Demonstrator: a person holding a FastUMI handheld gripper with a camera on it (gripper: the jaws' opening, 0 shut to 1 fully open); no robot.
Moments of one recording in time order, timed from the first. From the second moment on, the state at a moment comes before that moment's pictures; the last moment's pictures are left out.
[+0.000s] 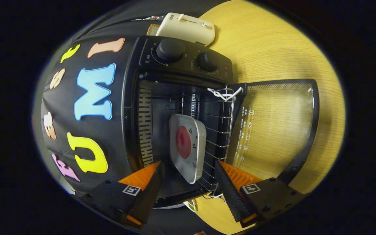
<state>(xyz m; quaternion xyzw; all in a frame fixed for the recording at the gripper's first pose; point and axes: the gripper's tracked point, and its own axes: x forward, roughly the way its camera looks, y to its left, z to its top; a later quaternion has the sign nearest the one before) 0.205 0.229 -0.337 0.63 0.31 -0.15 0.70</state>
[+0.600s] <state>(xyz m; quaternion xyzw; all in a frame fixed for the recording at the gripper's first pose) 0.111 0.218 -0.311 0.41 0.40 -0.01 0.82</state>
